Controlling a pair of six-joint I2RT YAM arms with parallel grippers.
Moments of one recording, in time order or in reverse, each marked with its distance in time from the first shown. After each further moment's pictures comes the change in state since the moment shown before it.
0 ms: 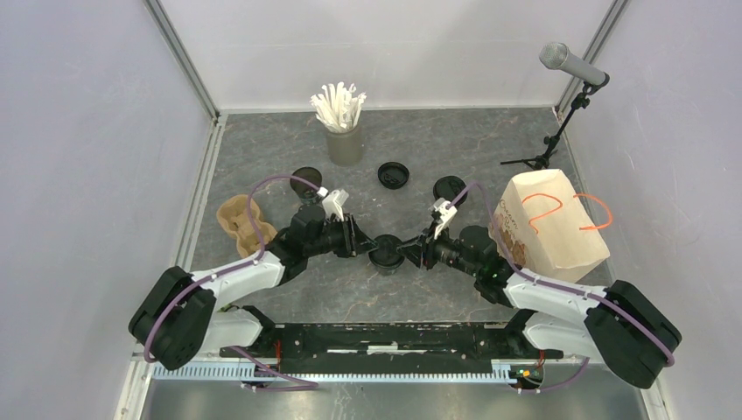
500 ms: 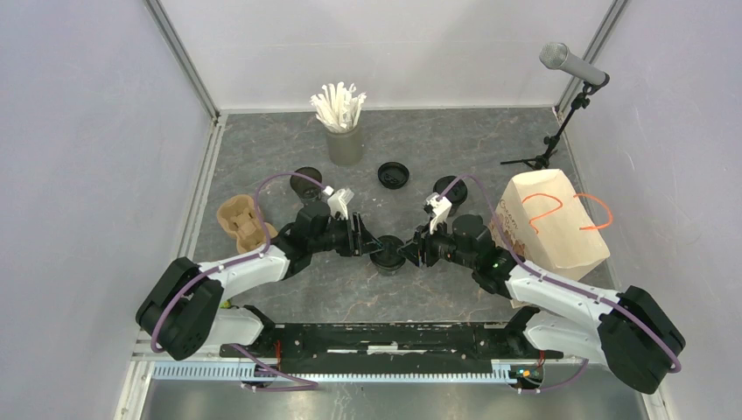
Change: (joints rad) left arm 0.000 0.053 0.050 -0.025 0.051 0.002; right arm 0.001 -0.047 0.130 -0.285 -0.004 -0.020
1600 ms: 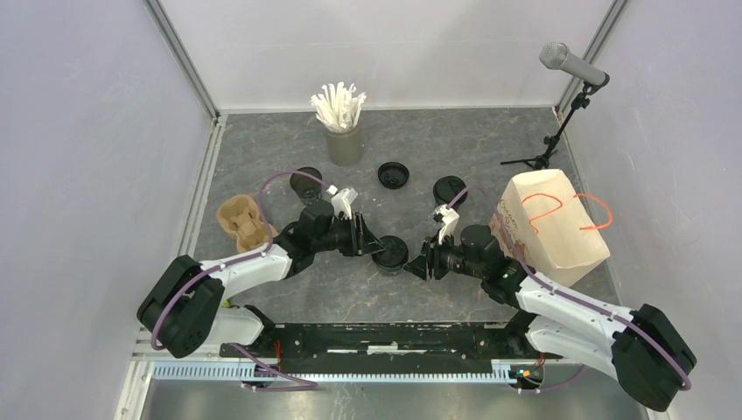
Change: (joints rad) left arm -0.024 0.016 0.021 -0.006 -0.013 0.001; right arm -0.014 -0.132 -0.066 -0.126 -0.076 0.120
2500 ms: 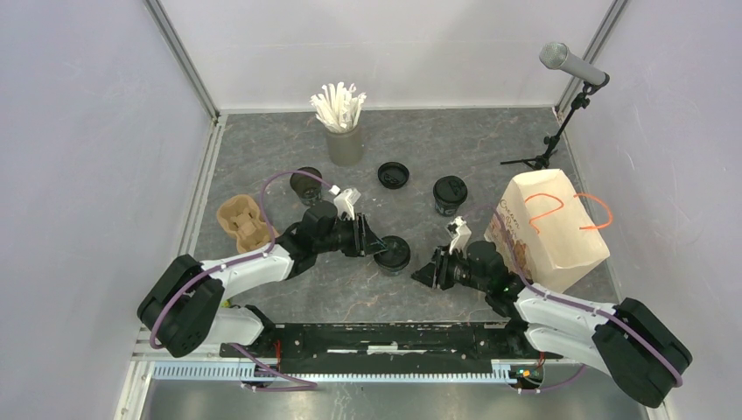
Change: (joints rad) left arm -0.029 0.001 0.009 -0.007 -0.041 0.000; right arm -0.031 0.042 -0.190 0.246 0.019 0.234
